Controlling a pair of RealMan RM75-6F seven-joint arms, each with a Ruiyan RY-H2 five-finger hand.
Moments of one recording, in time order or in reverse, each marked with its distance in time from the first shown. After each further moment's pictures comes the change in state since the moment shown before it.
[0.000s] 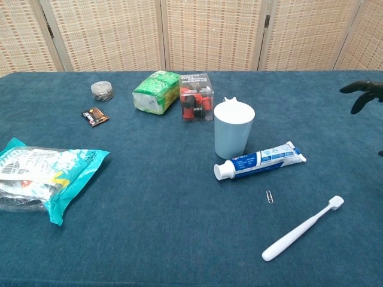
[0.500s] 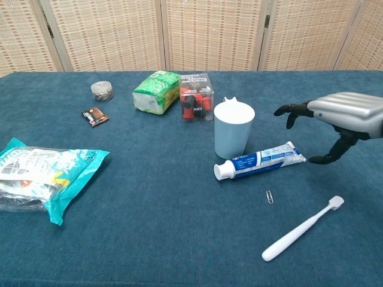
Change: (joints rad) left arm 0.027 0.015 0.001 0.007 -0.012 0.025 -0.028; right arm 0.213 -0.216 0.047 0.206 0.107 -0.223 -0.068
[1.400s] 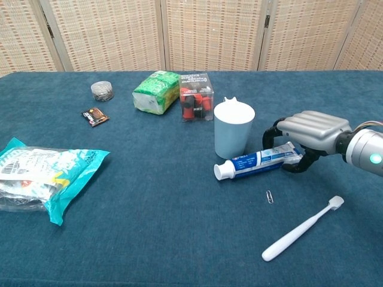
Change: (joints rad) left arm 0.009 0.003 -0.004 0.009 -0.020 -0.012 -0.007; right arm 0.087 -0.210 -0.050 0.280 -0.003 -0.004 0.022
